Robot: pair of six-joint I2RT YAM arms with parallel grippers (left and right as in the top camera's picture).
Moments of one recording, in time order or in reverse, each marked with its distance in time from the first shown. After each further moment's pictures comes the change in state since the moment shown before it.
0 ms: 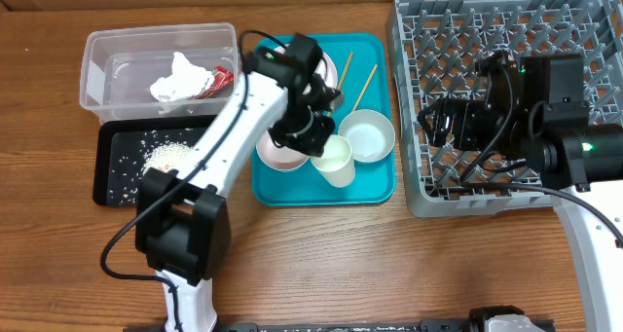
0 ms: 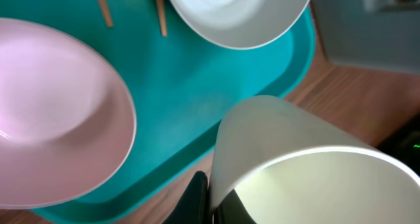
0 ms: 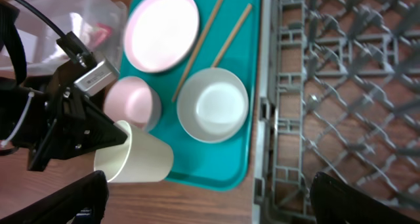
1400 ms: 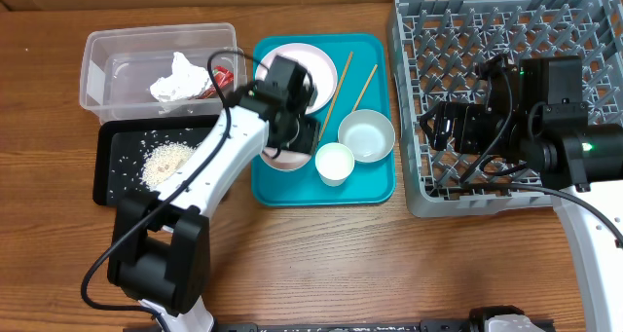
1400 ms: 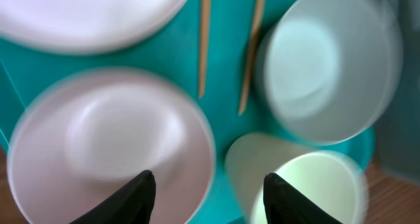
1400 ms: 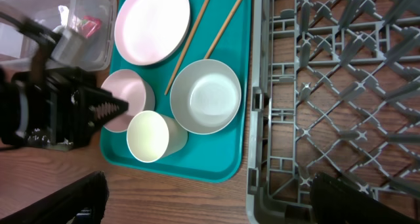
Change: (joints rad) left arm 0.023 -0.171 -0.338 0.492 -0.177 -0.250; right arm 0.000 0.000 0.000 -0.047 0.032 0.001
